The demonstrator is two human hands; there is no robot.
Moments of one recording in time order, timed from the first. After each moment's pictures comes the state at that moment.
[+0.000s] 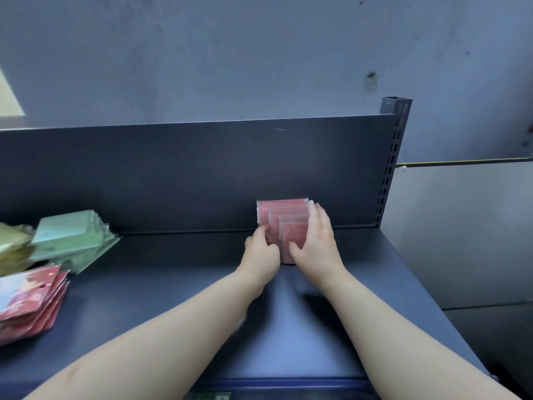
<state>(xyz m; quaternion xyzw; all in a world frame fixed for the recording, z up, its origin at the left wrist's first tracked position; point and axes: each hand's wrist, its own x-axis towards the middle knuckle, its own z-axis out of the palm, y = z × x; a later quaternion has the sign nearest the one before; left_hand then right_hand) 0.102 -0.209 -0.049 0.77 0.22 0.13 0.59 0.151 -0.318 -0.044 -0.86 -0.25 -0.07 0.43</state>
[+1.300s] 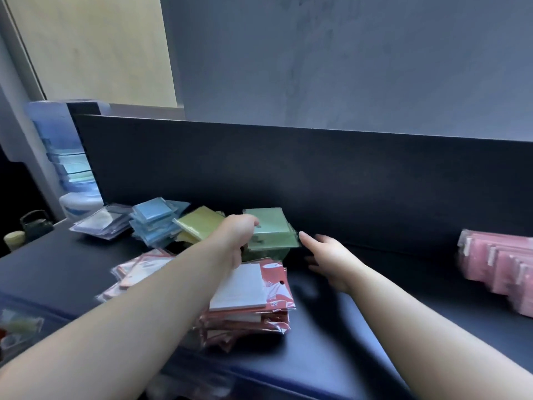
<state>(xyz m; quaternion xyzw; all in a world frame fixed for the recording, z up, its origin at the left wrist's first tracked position) -0.090 0.146 0.013 0.62 0.42 0.17 0.64 0.028 0.011 -0.038 -0.75 -0.19 0.29 0.56</state>
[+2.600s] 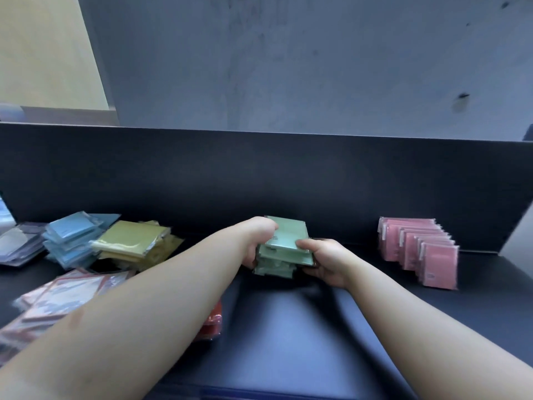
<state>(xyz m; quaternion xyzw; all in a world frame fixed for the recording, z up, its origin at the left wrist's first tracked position) 0.002 0.045 0.028 0.69 0.35 -0.06 0.63 0.084 -0.085 -0.031 -0.69 -0.09 0.33 0.64</state>
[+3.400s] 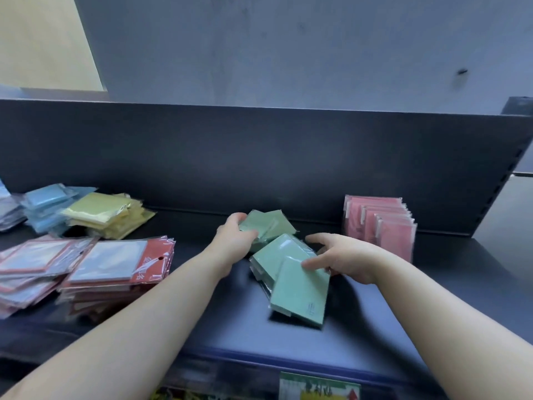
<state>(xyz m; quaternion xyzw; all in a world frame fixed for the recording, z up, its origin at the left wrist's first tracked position) -0.009 -0.022 -0.031 0.78 0.32 0.14 0.53 0.095 -0.212 -0.019 -0.81 -0.28 0.34 0.38</state>
